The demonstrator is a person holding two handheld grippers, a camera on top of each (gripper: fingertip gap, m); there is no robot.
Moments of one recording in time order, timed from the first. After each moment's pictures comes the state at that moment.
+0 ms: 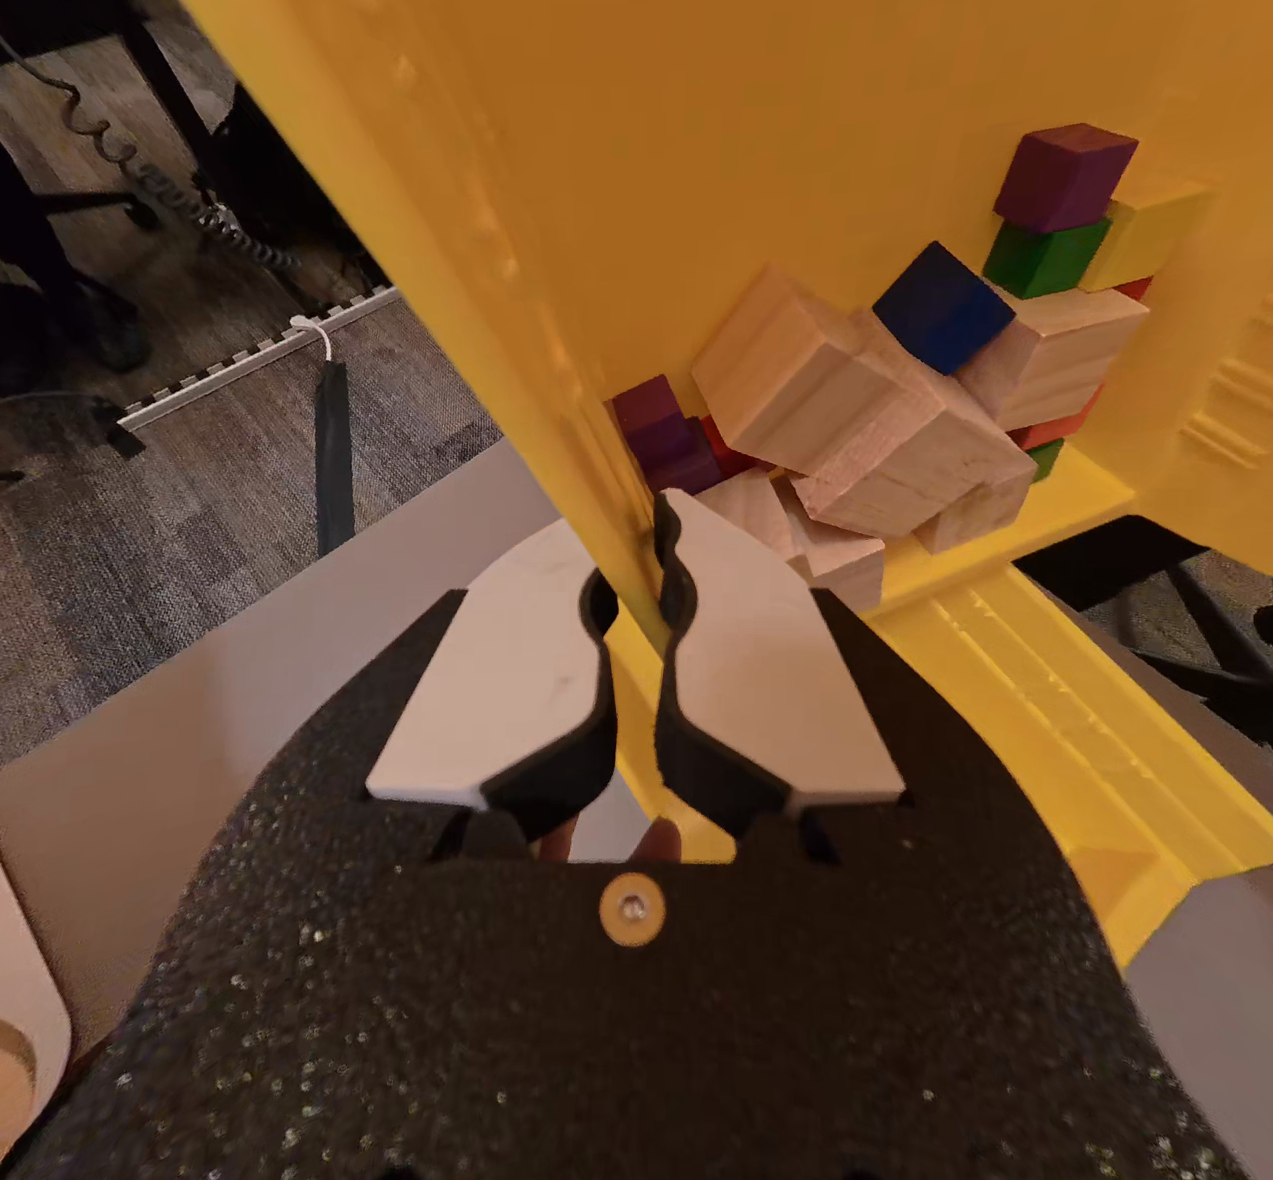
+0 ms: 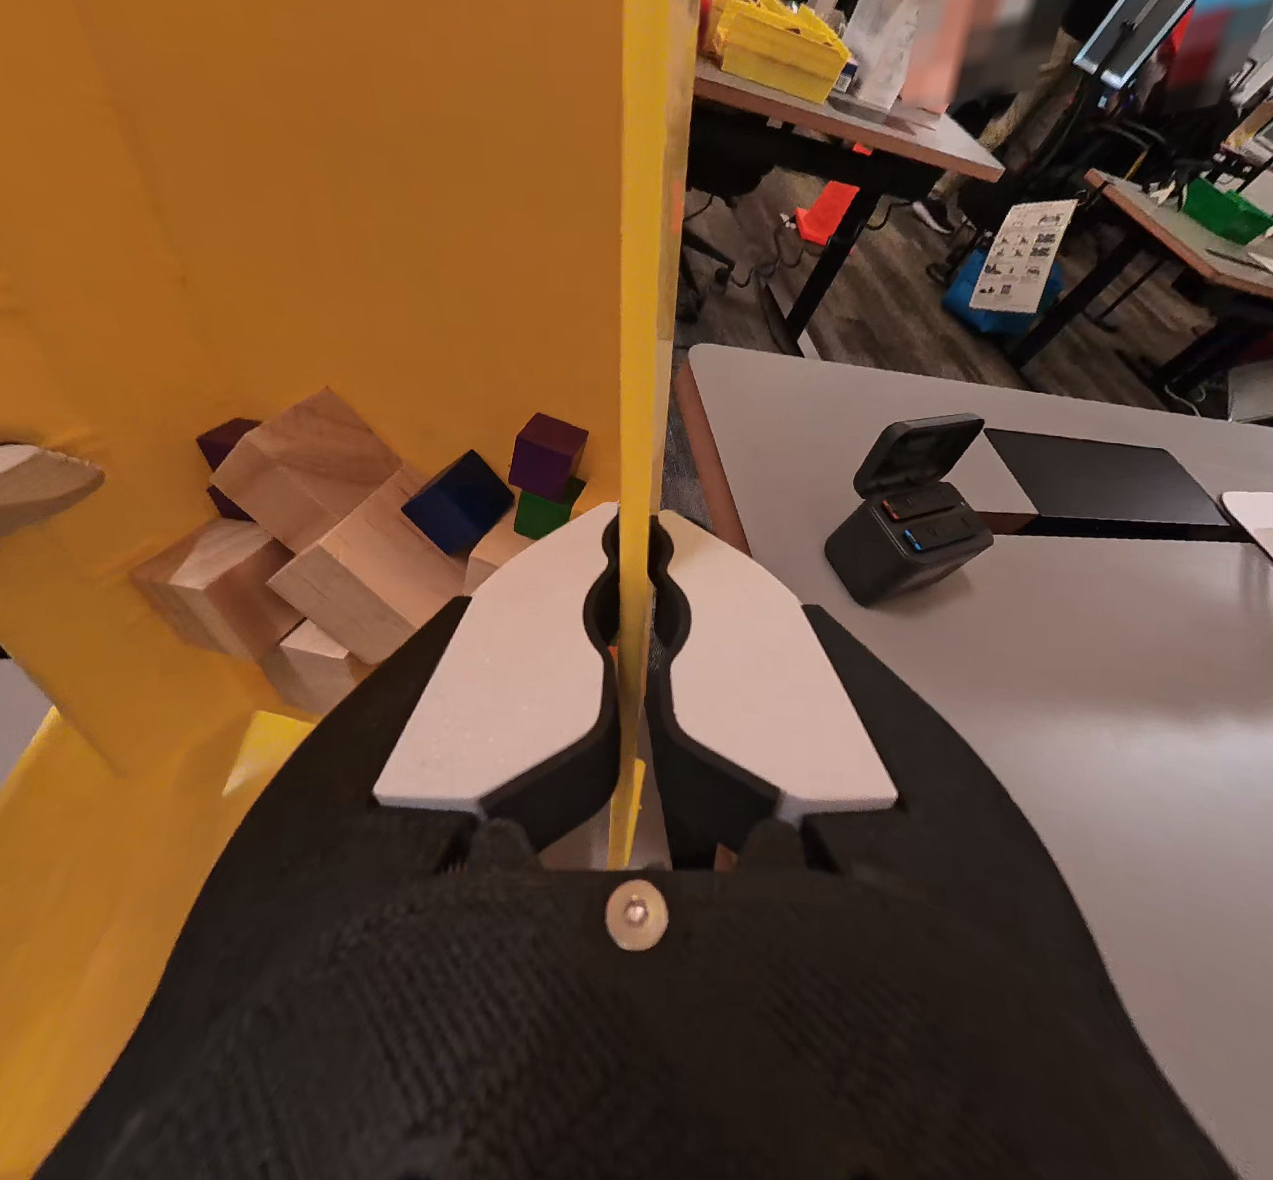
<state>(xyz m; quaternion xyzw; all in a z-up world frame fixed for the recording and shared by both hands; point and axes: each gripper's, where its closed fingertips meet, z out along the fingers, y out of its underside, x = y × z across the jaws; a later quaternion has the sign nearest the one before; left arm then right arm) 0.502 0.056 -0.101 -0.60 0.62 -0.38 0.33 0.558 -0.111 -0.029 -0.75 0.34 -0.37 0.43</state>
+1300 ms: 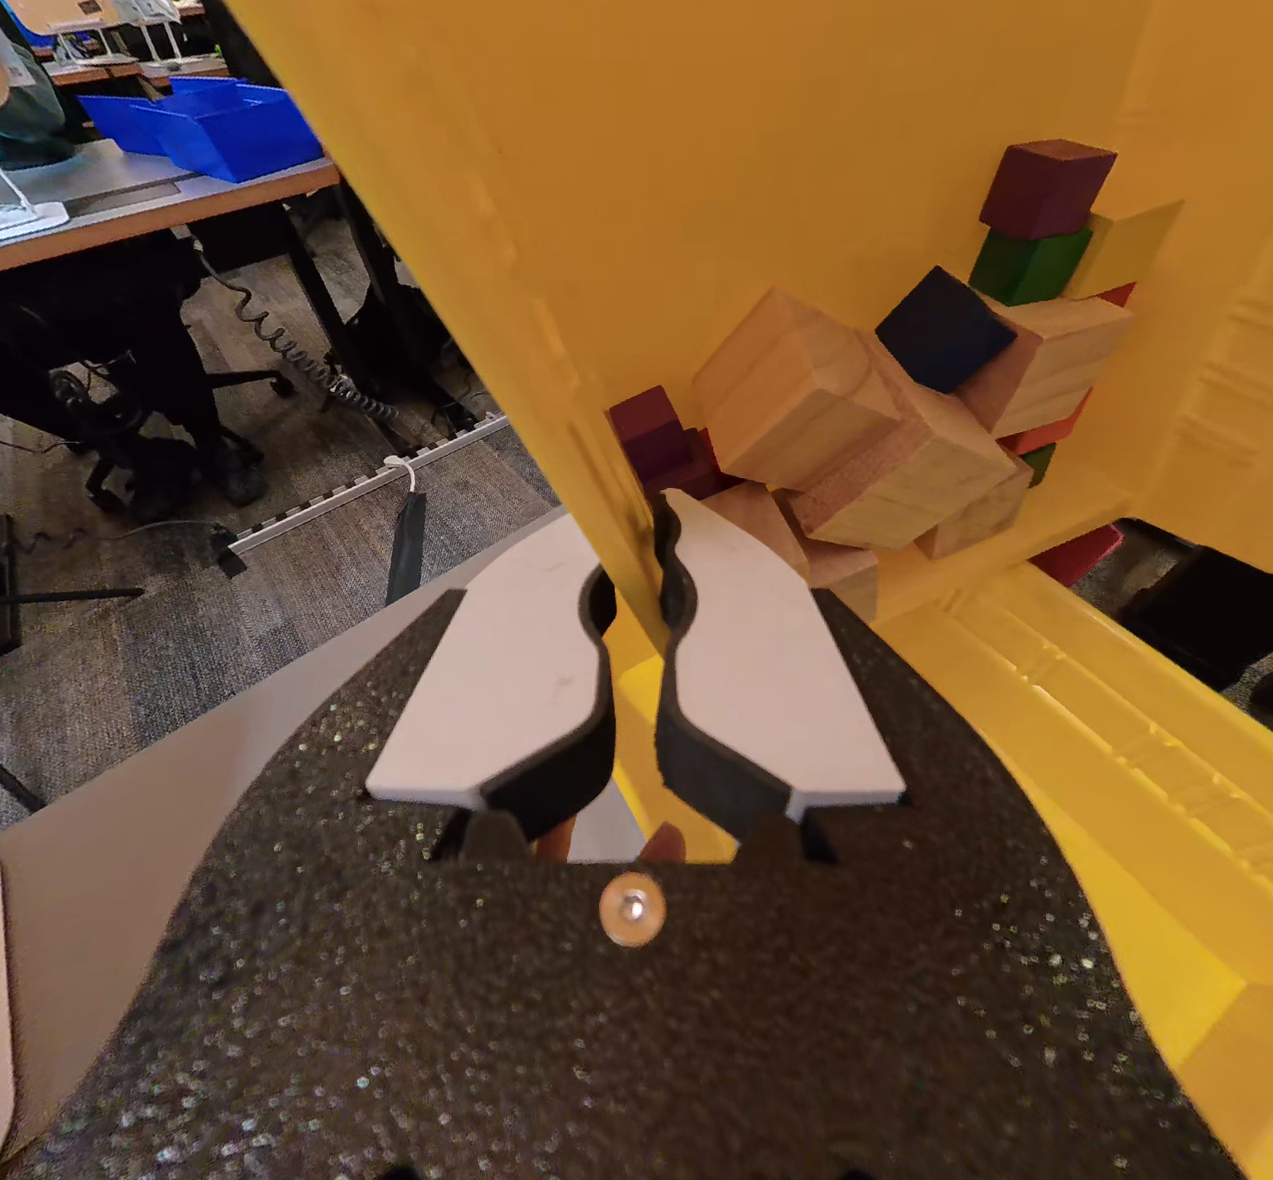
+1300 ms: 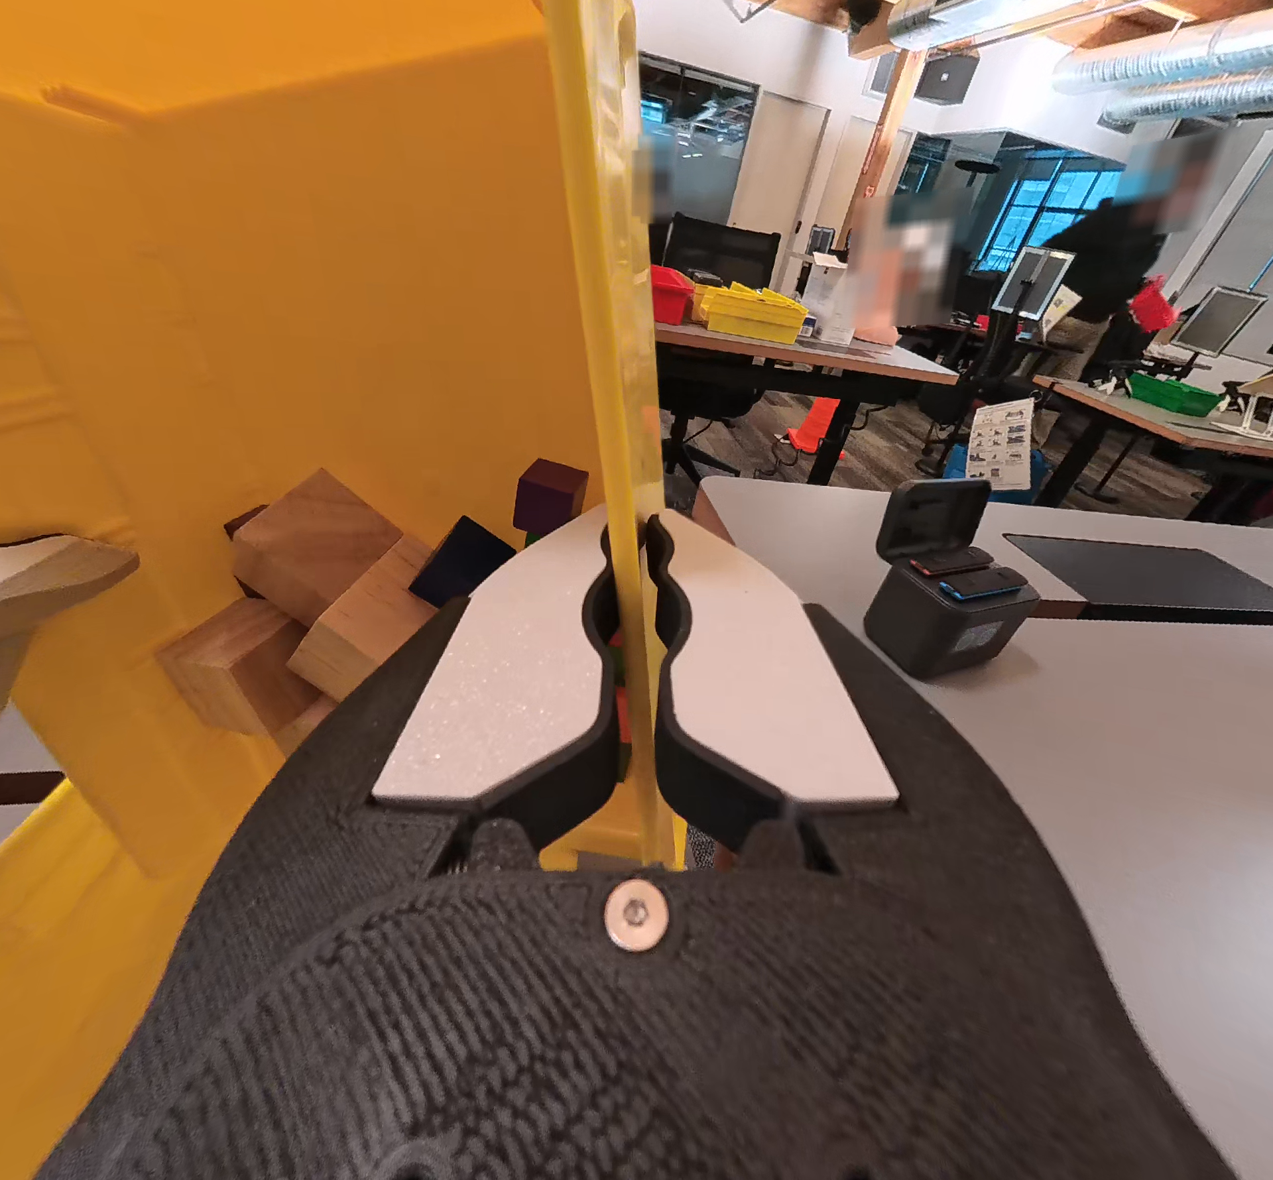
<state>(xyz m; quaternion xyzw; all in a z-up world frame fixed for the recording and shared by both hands) 0.491 0.053 -0.107 -0.55 0.57 -0.41 0.44 0.546 -0.114 -0.035 -0.64 0.30 -0.41 0.58</state>
